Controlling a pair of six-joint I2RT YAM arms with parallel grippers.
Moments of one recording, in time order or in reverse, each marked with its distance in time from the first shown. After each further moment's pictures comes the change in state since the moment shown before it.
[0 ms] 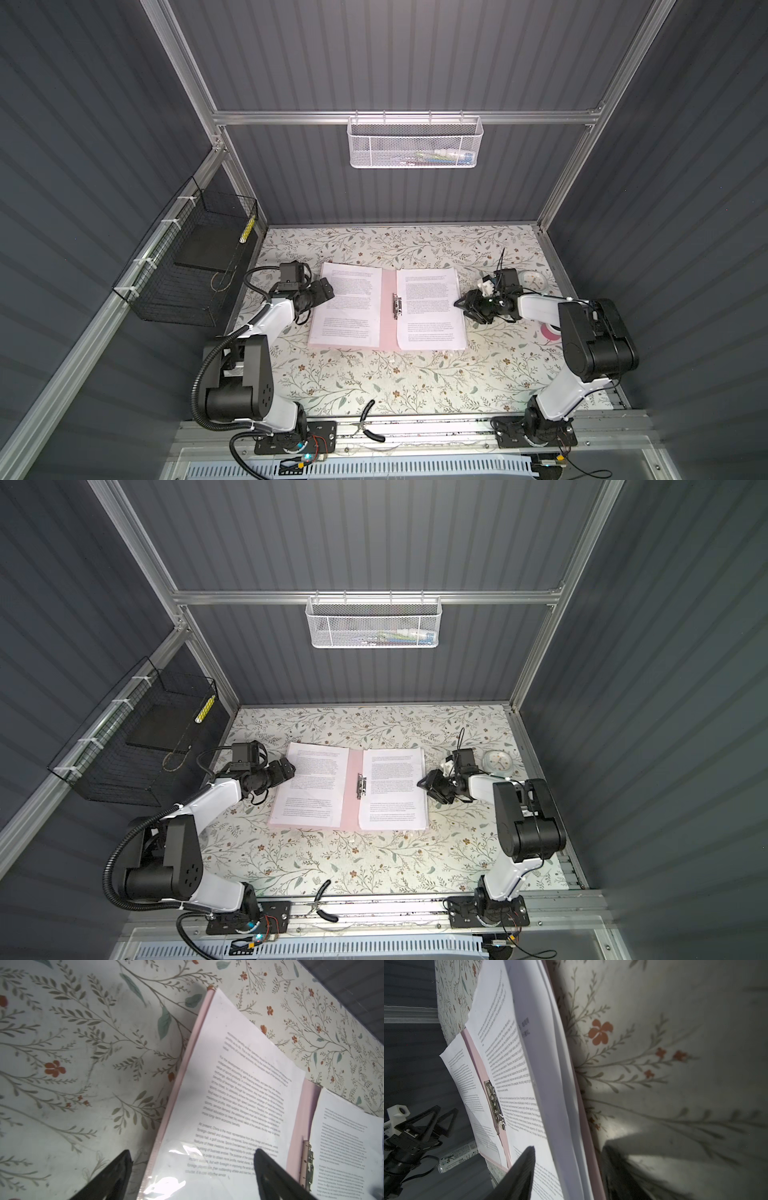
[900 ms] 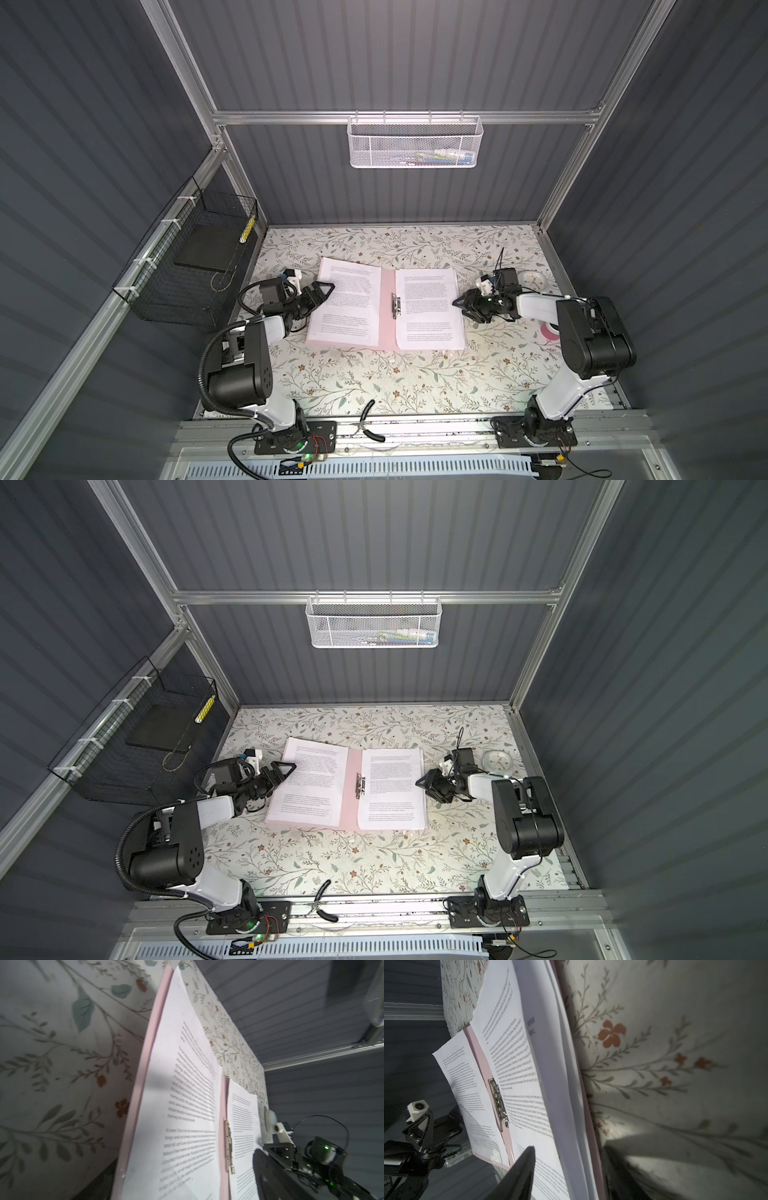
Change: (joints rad) left arm 0.137 0.063 -0.228 0.597 0.614 -0.201; right arm 0.006 0.021 0.011 0.019 -0.032 0.002
